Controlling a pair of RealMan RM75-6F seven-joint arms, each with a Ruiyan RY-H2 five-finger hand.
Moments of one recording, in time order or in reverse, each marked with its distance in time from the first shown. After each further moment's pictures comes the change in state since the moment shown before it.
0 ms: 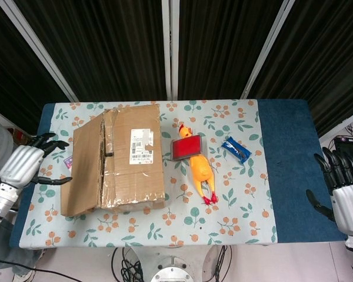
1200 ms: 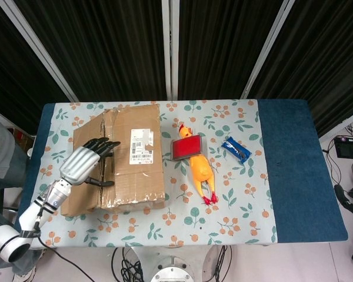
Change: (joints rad) left arm -0.137 -0.319 -0.042 0.108 0.035 -0.077 0.210; right arm -0.040 0.073 0.032 0.033 0.090 0.068 0.160
